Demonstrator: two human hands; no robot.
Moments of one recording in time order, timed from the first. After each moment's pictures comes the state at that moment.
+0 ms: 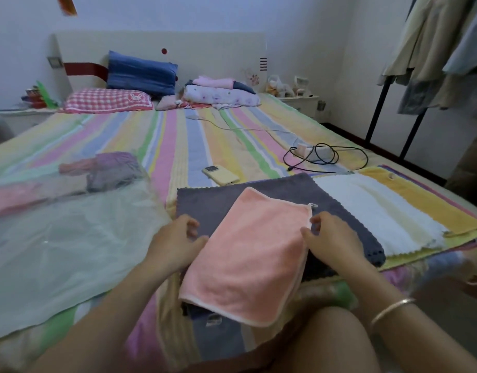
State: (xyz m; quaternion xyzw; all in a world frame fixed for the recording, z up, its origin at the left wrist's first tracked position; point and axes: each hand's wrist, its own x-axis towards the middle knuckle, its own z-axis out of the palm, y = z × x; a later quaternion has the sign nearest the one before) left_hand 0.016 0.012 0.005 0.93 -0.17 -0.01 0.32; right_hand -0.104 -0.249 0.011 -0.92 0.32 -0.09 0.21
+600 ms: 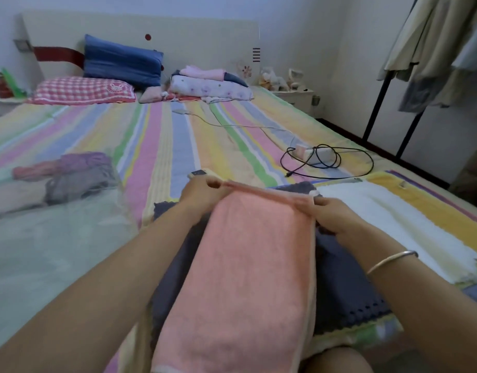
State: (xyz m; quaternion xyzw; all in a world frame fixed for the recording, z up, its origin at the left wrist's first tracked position) left_hand 0.162 -0.112 0.012 0.85 -0.16 -0.05 0.49; right_hand 0.002 -0.317 0.020 -0.80 0.30 -0.09 0.52
